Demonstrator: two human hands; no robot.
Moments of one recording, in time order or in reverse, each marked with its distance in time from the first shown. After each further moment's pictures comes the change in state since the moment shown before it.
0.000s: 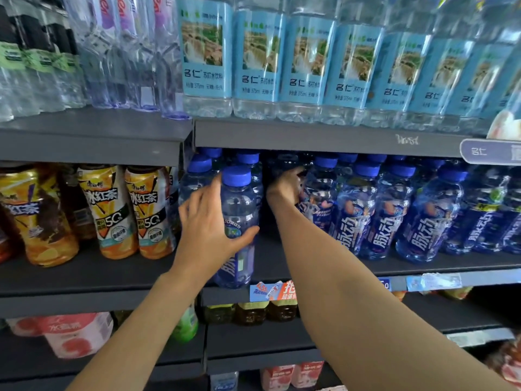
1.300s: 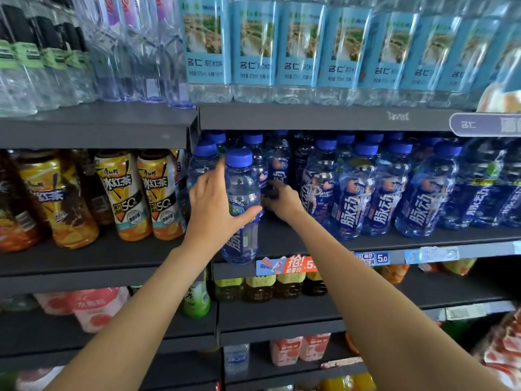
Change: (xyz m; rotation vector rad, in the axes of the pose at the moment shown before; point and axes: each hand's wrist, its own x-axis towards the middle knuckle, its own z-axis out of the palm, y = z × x) left_hand -0.002 -0.001 -0.002 -0.021 -0.034 0.009; right_hand -0.039 0.058 -0.005 0.046 -0.361 -0.417
